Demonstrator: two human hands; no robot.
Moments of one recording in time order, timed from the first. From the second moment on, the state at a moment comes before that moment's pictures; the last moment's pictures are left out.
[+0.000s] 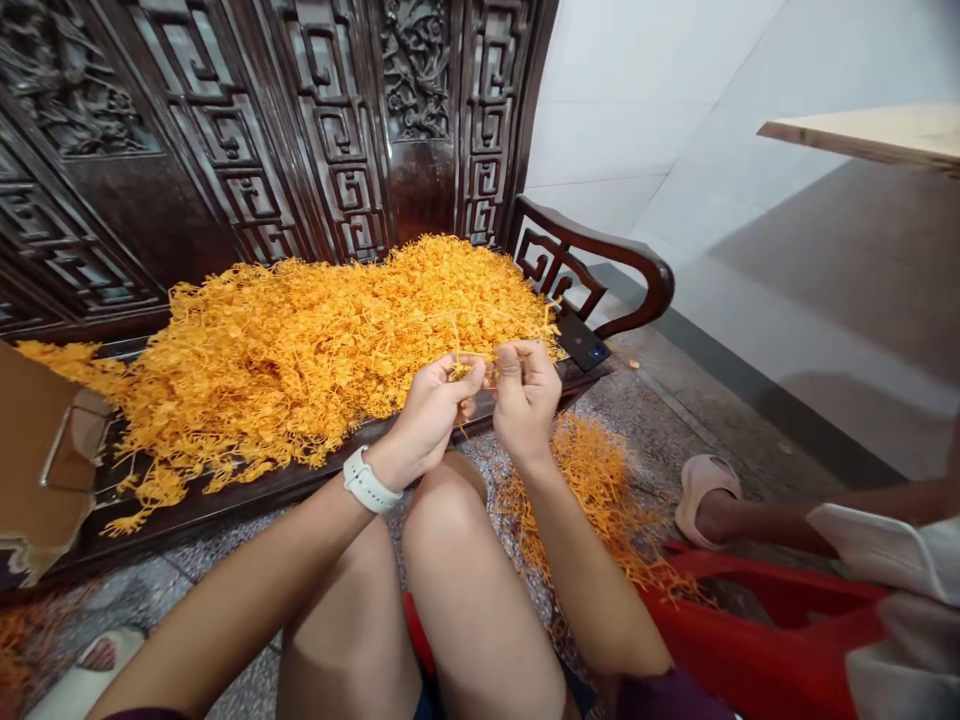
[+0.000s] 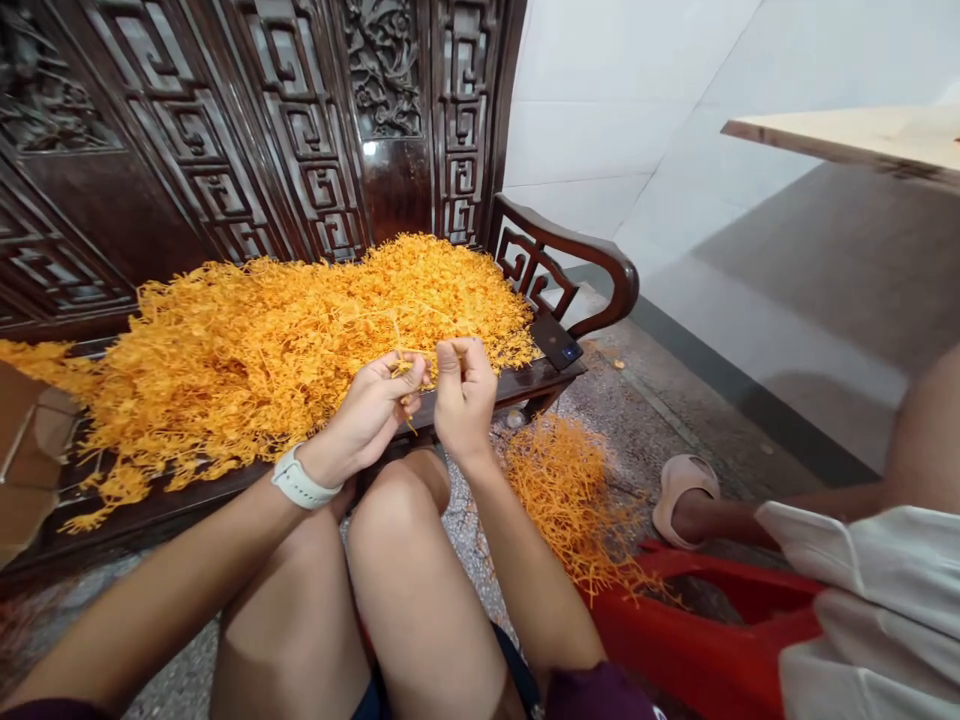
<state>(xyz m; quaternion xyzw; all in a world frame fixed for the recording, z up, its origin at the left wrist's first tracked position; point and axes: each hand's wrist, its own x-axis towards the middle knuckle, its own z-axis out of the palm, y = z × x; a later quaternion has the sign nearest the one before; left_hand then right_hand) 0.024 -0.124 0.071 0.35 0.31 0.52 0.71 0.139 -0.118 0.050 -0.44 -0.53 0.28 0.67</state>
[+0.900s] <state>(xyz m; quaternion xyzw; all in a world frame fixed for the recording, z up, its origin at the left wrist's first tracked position) -0.021 -0.107 0.063 0.21 0.35 0.58 0.70 0.258 -0.146 0.090 -0.38 -0.68 0.60 0.19</state>
